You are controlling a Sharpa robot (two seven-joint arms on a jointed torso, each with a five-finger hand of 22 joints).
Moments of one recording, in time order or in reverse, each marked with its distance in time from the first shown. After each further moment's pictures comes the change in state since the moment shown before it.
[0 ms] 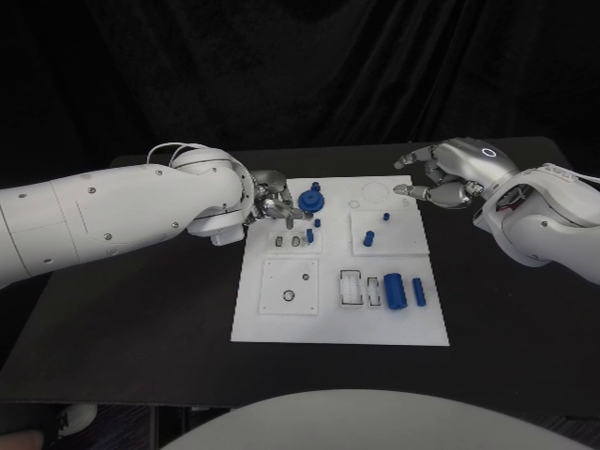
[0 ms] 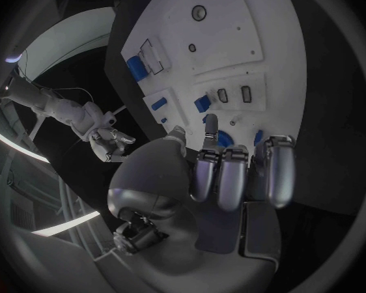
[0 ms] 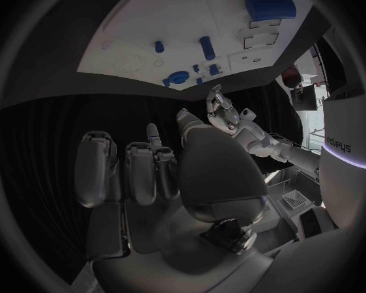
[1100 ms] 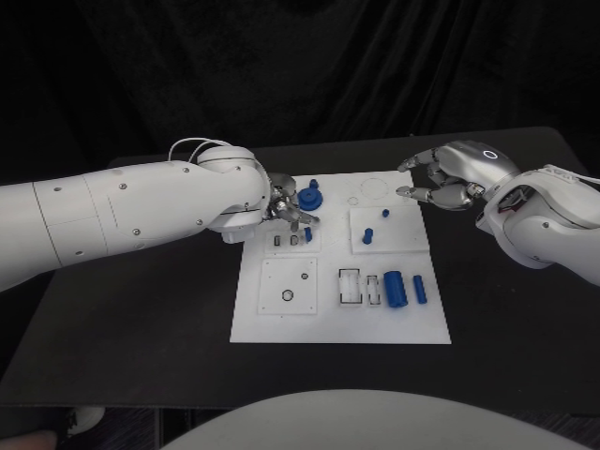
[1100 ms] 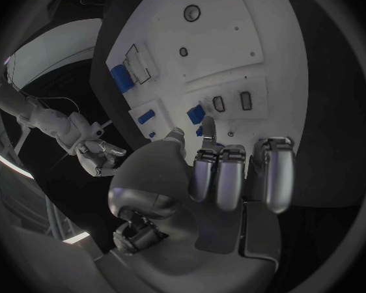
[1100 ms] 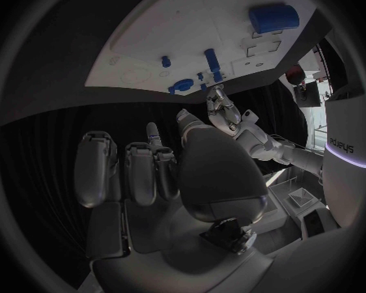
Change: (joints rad) left arm 0.000 0.067 0.000 -0.040 -0.024 0.056 -0.086; left_hand -0.014 0.020 -0.027 -0.022 0.055 -0.026 -0.019 0.041 0.221 0.003 -0.020 0.008 0.000 0.001 -0.026 0.000 0.000 0.000 0.032 -0.021 -0.004 0.000; right arm -0.001 0.011 0.000 -0.008 0.001 0.024 -0.021; right_hand -0.004 0.004 -0.003 0.003 0.019 0.020 0.005 0.004 -0.003 0.003 0.003 0.000 0.001 0.003 0.003 0.000 0.000 0.000 0.000 0.000 0.000 0.001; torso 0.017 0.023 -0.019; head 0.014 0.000
